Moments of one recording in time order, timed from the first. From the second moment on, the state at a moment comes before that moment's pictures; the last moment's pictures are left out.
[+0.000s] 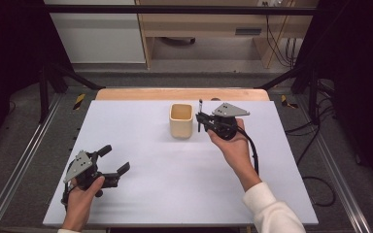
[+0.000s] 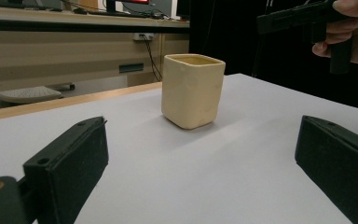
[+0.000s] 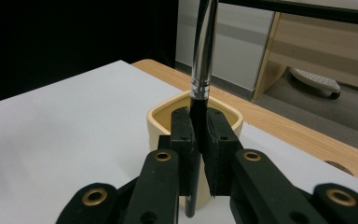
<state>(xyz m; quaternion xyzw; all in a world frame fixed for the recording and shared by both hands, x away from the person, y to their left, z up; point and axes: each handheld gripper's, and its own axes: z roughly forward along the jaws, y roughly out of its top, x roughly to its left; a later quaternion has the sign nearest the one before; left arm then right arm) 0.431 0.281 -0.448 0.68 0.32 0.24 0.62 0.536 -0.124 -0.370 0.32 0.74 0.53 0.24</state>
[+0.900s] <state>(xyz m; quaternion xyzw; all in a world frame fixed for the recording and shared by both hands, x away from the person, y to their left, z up) 0.431 0.279 -0.447 0.68 0.32 0.24 0.62 0.543 -0.104 -0.355 0.29 0.75 0.52 0.29</state>
